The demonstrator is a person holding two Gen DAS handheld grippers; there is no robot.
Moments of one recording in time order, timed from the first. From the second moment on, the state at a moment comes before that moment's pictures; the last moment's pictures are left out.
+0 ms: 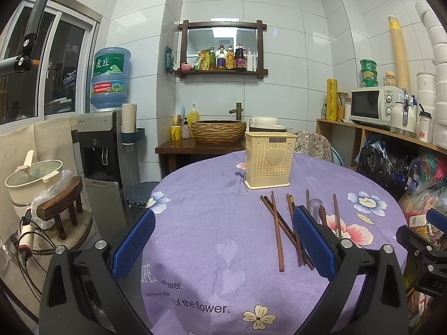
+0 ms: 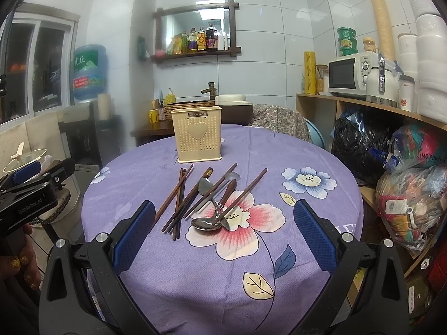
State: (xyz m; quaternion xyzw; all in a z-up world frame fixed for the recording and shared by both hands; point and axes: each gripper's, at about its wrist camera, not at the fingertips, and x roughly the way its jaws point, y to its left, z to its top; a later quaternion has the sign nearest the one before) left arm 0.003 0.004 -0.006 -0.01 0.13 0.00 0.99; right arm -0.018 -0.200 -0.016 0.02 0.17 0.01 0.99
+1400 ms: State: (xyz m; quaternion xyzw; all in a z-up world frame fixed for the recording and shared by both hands) left arm 0.173 -0.018 -0.048 0.03 0.37 -0.13 0.92; right arm 0.165 -0.278 -0.056 0.08 0.38 -0.03 0.92
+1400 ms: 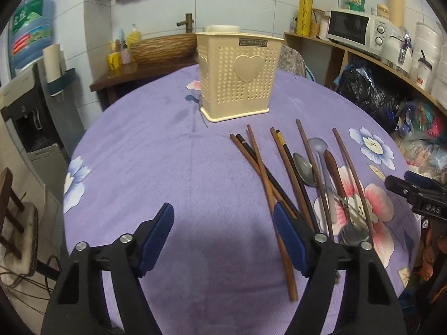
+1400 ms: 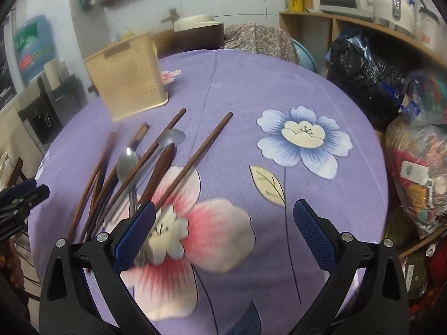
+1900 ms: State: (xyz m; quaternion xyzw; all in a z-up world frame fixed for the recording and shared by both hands) left arm 0.258 -0.063 -0.041 0.03 0.41 -0.19 0.89; right arm 0.215 -0.272 -0.052 0.08 0.39 -0.03 0.92
